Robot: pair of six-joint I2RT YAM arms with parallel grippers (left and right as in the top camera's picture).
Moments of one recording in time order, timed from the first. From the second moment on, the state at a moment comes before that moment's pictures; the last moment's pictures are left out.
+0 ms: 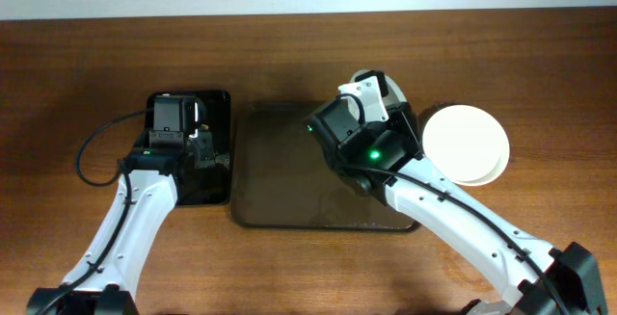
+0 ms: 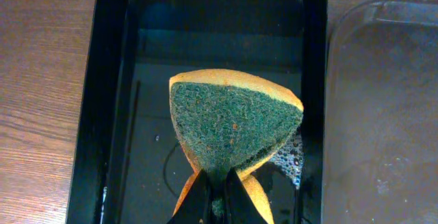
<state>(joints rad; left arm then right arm) -0.07 1.47 0.97 -0.51 -0.19 -0.10 0.69 1.60 1.30 -0.79 1.10 0.15</state>
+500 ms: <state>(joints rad) -0.07 1.53 0.97 -0.41 -0.19 -0.03 -0.02 1.54 1.31 -0.92 0.32 0.40</state>
